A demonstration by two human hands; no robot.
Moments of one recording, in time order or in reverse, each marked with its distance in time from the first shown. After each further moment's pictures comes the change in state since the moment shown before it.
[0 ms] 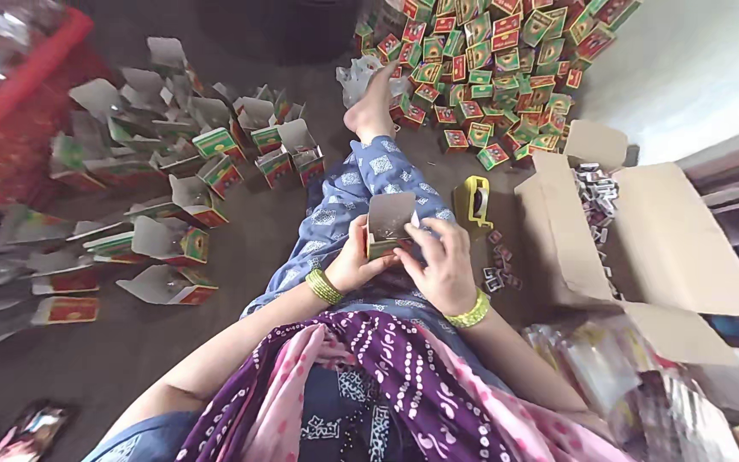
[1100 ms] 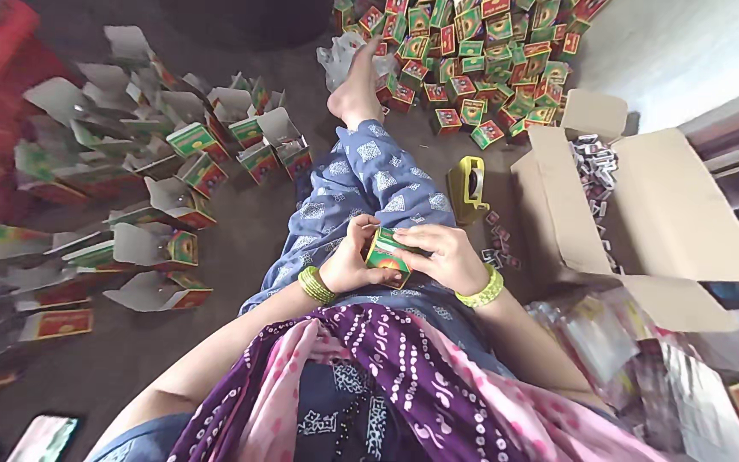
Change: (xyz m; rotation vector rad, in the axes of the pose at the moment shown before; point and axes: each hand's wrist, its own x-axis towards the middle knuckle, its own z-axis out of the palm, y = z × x) left_hand -0.003 0.004 0.005 -0.103 -0.186 0.006; right_hand -0.001 0.030 -0.012 0.562 -0.264 0.033
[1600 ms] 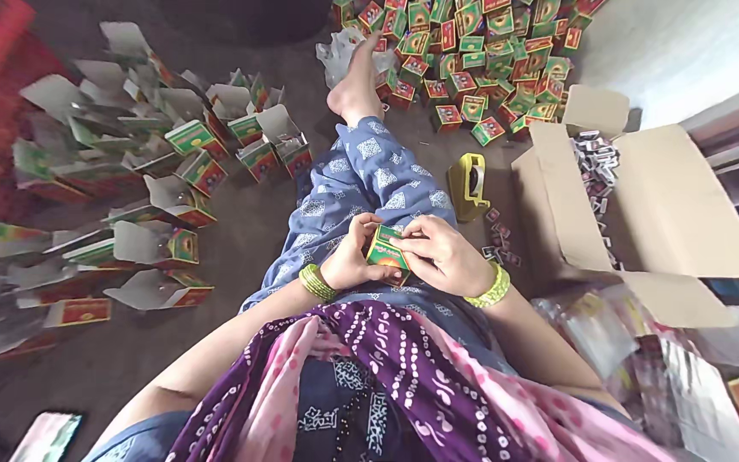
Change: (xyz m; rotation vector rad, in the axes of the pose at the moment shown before) left_hand -0.001 -0.001 0.000 -0.018 -0.004 -0.061; right_hand -0.001 -0.003 -0.008 -0.141 -0.171 -0.105
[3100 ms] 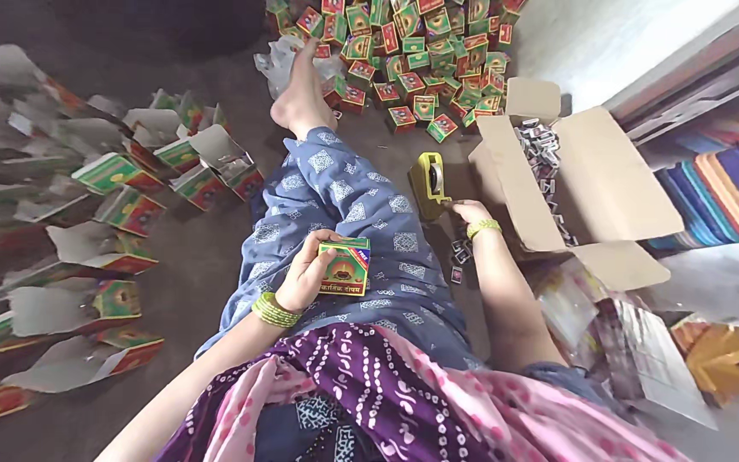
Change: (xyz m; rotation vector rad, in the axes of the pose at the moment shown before) left_hand 0.007 -0.001 -0.004 -0.114 0.106 -0.106; right_hand -0.095 0.195 -0.056 0.213 0.429 1.540
